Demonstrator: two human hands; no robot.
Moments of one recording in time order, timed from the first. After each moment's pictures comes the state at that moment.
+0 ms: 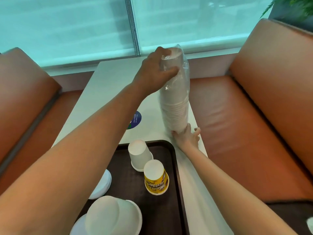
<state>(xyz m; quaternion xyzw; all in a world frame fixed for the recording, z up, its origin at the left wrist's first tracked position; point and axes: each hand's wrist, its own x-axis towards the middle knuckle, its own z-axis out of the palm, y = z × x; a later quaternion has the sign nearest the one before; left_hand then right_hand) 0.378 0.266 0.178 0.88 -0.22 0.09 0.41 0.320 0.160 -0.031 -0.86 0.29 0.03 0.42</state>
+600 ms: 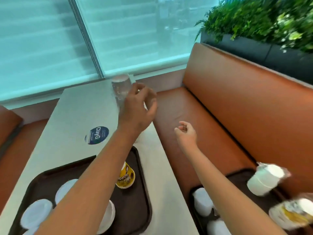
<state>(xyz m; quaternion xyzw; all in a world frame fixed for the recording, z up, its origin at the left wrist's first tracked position) 0.237 0.213 0.183 0.83 -0.32 0.25 0.37 0.194 0.074 0.054 -0.66 0.29 -0.23 0.65</state>
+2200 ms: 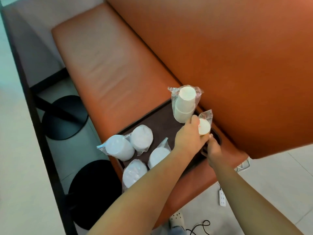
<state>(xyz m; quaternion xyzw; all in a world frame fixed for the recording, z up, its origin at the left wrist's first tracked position) -0.063 -0.137 -0.146 0.85 -0.37 -0.28 0.25 -0.161 -0.200 -0.227 -0.36 0.66 -0.16 0.64</state>
